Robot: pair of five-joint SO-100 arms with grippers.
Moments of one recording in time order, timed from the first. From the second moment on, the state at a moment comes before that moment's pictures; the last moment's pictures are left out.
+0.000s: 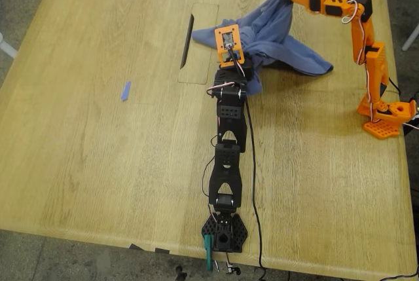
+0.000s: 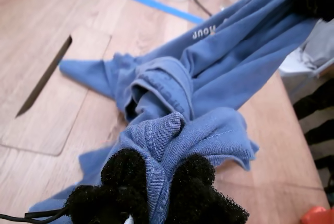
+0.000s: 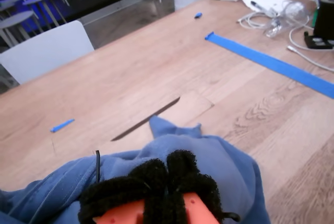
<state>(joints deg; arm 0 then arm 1) 3.8 56.8 -17.3 89.9 -104.1 26.4 72.3 -5.5 82.5 -79.6</state>
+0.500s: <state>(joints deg) 3.8 66.8 -17.3 86.2 -103.9 28.5 78.3 -5.5 78.6 -79.5</state>
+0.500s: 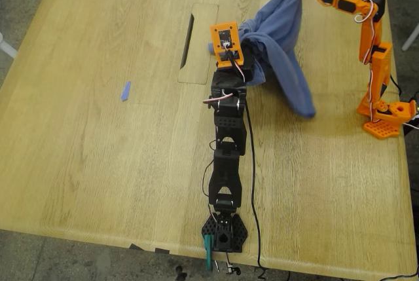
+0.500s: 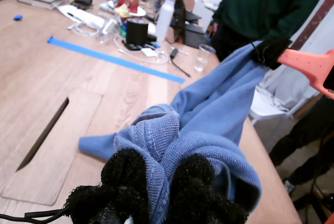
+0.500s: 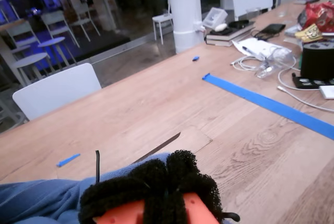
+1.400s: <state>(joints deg) 11.5 77.2 -17.3 83.0 -104.6 20.7 94.0 -5.5 83.9 -79.8</state>
